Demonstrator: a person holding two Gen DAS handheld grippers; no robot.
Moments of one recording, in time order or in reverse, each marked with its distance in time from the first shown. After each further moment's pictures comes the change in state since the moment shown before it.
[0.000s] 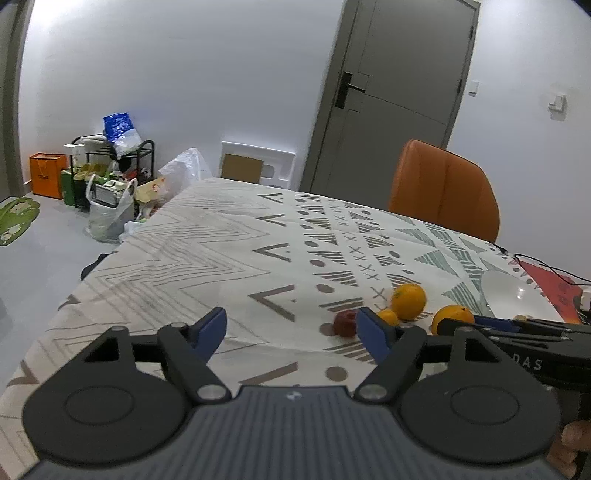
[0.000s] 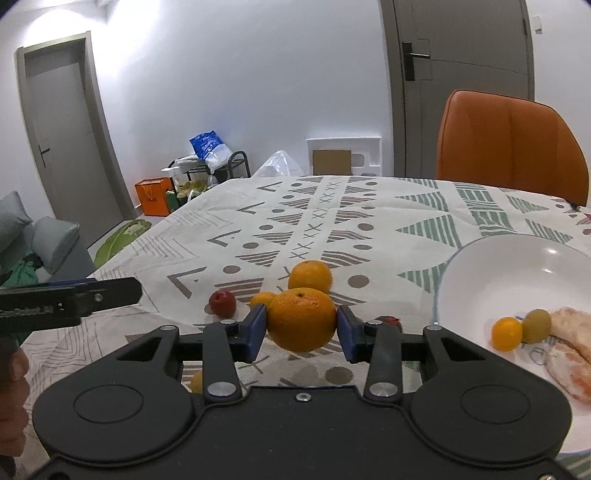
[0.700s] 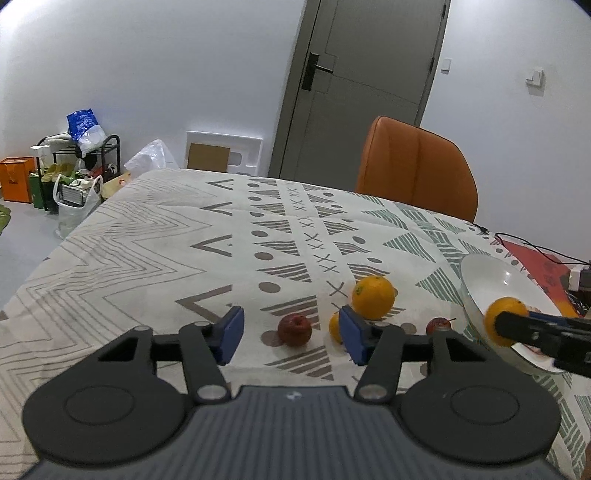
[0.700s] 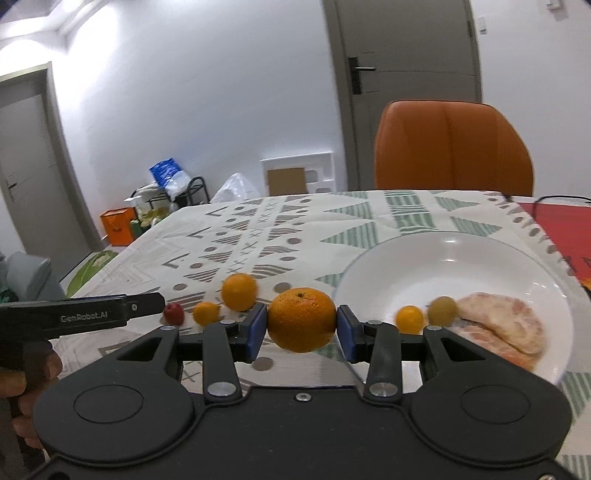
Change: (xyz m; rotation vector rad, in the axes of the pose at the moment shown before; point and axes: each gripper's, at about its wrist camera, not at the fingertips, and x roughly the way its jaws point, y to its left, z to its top) left arm 0.043 -0.033 0.001 0.055 0.052 -0.077; right arm -0.044 -0.039 -0.007 0.093 -0.064 -0.120
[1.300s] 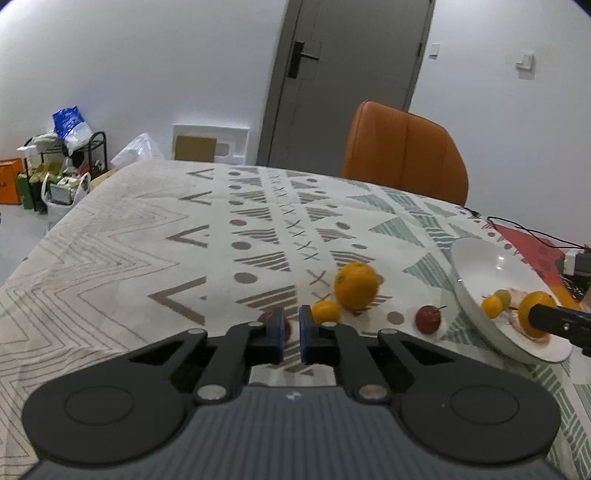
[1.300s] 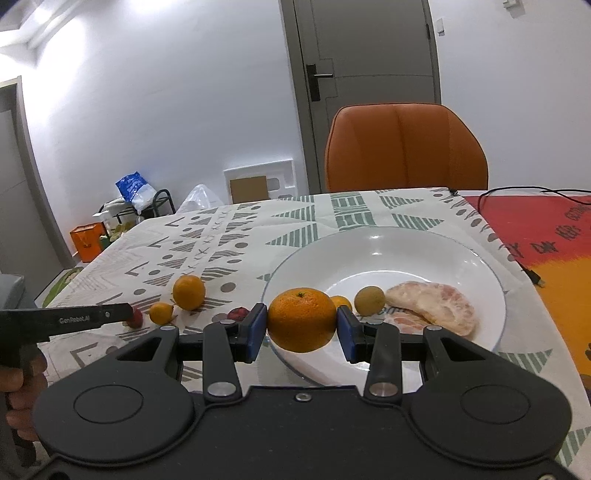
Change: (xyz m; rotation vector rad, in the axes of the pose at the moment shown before) left arm 0.006 -0.015 -0.001 0.039 0.031 -0.029; right arm -0.023 -0.032 -0.009 0.050 -0.027 -0.100
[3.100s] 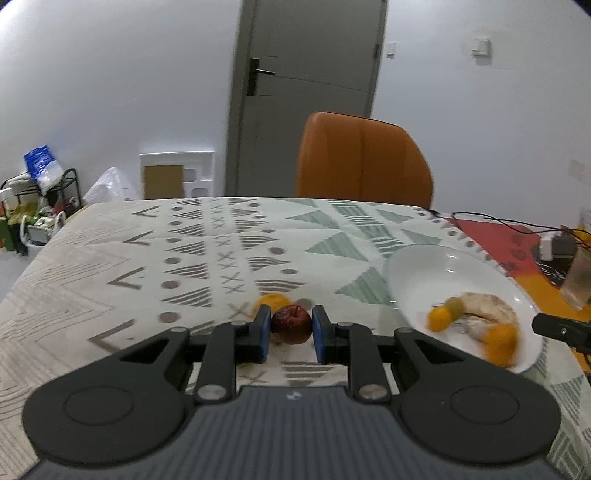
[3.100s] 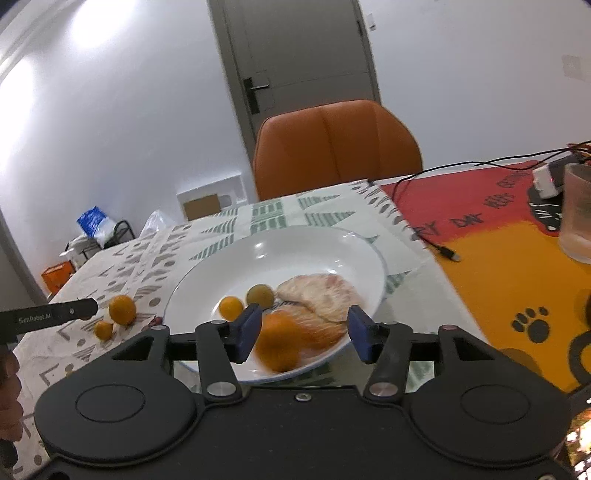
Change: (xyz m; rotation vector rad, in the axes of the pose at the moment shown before) left arm 0.001 -0.066 0.014 0.114 -0.043 -0.051; right arm -0.027 -0.079 -0.013 0.148 -0.034 -0.106
